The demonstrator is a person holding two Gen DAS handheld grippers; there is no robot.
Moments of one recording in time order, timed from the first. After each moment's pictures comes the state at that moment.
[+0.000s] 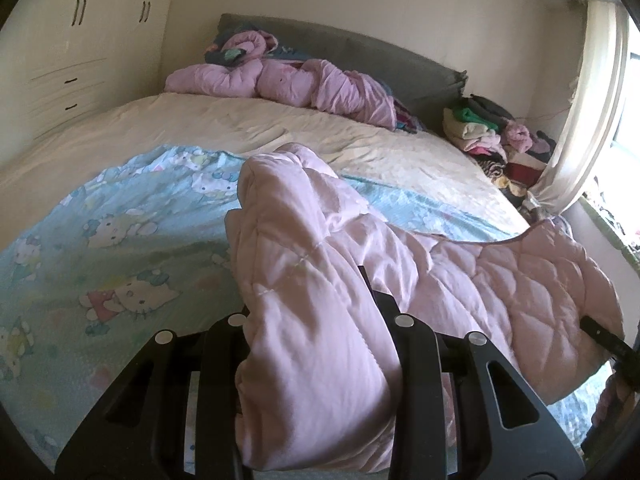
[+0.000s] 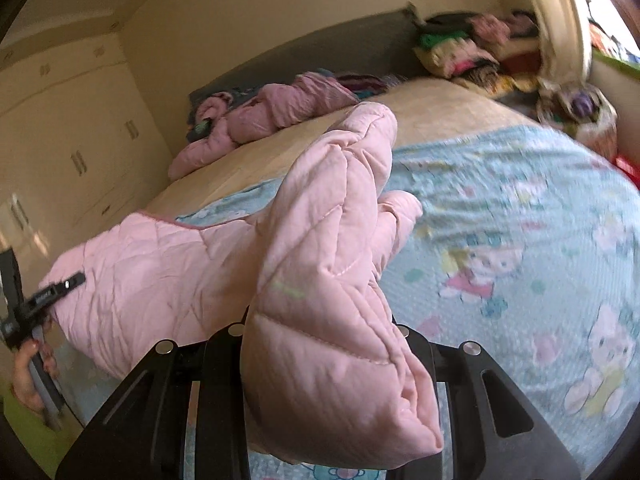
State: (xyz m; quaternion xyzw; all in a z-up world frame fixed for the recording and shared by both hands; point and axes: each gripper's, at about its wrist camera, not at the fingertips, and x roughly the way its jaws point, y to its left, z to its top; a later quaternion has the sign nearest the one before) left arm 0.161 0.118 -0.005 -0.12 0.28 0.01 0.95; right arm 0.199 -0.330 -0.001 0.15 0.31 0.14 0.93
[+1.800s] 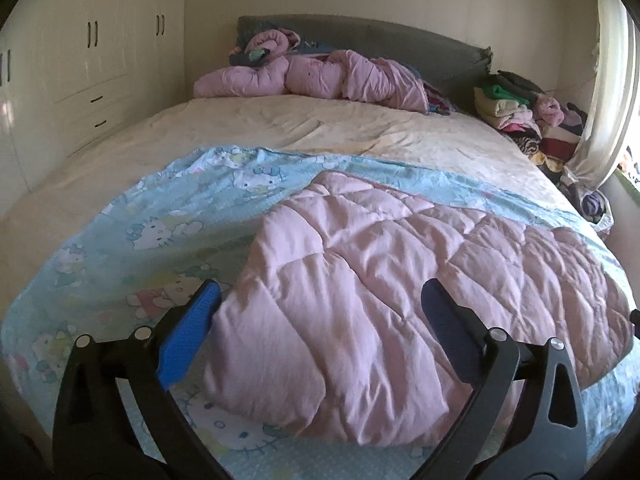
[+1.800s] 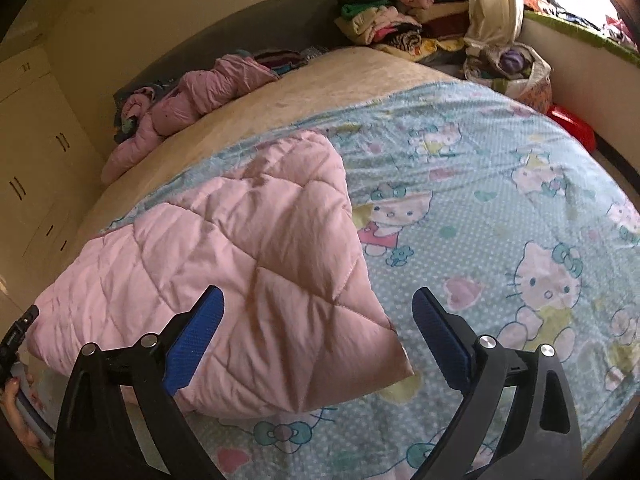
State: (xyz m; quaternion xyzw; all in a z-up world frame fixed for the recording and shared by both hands) left arm 0.146 0.116 0.001 -0.07 0.30 0.08 0.95; right arm 0.167 -0.358 0.000 0.16 0.37 0.01 0.91
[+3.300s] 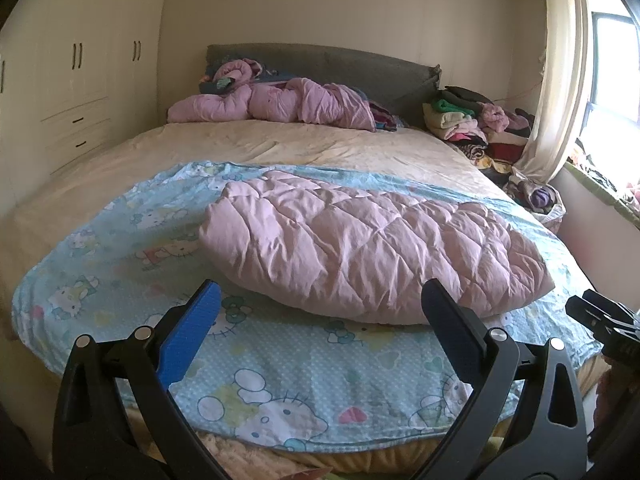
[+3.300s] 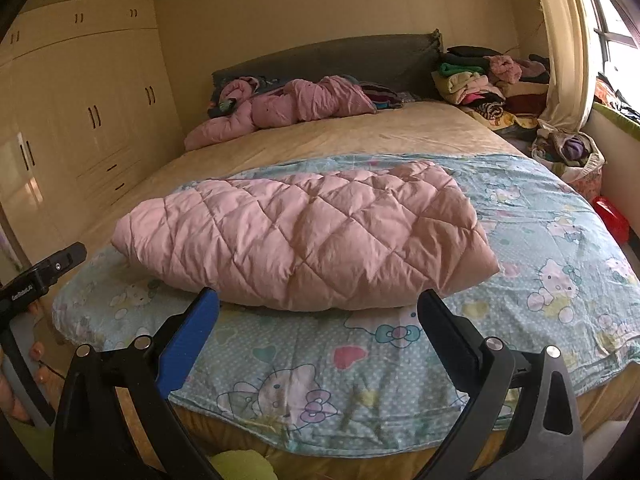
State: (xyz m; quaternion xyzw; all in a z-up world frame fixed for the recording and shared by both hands) left arm -0.008 0.046 0.023 -0.06 0.25 0.01 0.97; right arm 0.012 -0.243 0.051 0.05 0.30 0.13 0.94
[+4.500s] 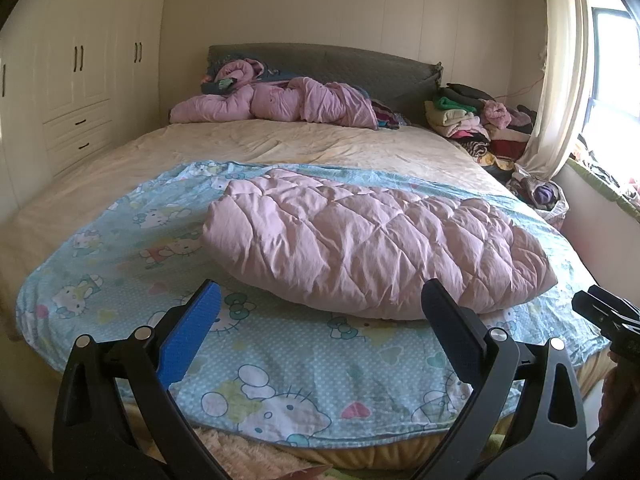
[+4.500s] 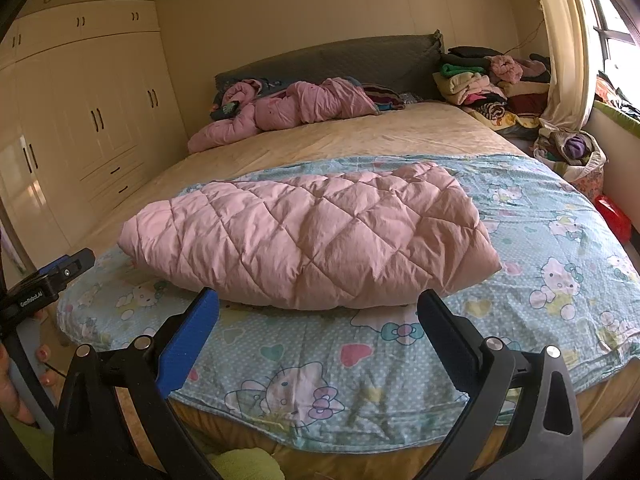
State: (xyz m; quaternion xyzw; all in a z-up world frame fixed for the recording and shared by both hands) left arm -0.010 0.045 0.021 -0.06 0.25 0.01 0.97; right arm 0.007 -0.240 0.054 0.05 0.30 0.13 0.94
